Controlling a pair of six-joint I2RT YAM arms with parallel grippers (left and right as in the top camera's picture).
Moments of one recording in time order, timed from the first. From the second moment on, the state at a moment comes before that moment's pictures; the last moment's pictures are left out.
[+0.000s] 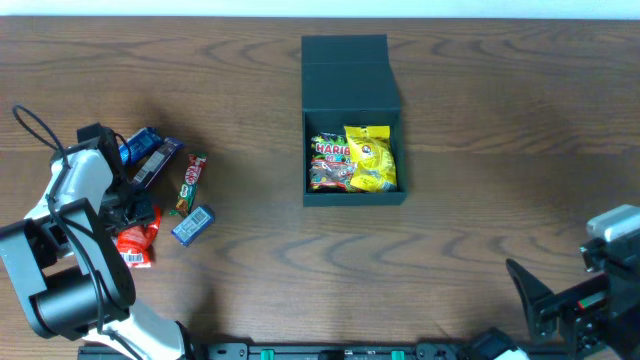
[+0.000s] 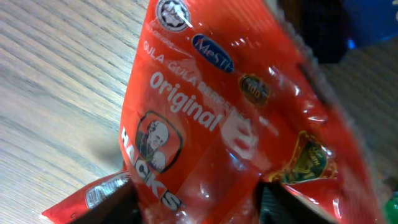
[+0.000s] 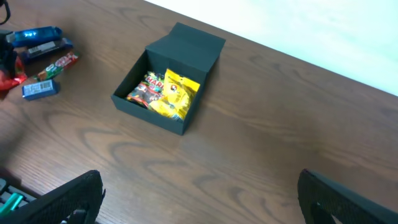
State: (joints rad) left arm 0.38 1.82 1.09 -0.94 -0.19 -0.12; right arm 0.56 0.91 1.95 -1.67 0.20 0.03
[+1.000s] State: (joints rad) left arm 0.15 1.30 1.10 -0.98 -0.04 -0.29; right arm 0.56 0.91 1.95 -1.62 0.20 0.04
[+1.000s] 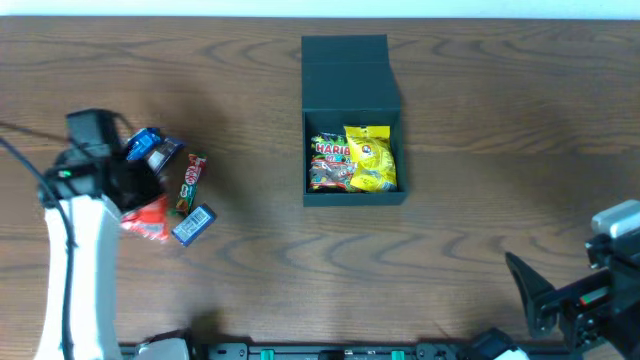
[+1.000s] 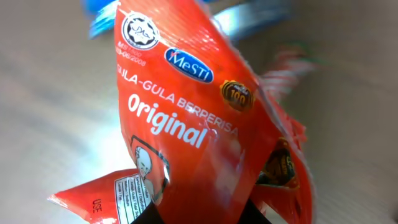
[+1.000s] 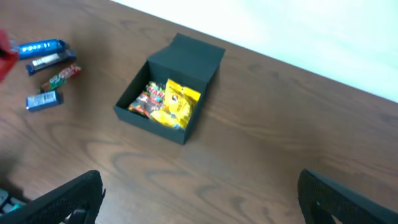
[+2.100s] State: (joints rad) left arm -0.62 1.93 1.62 -0.84 0.04 -1.00; right arm 0.56 0.91 1.95 -1.61 0.20 0.10
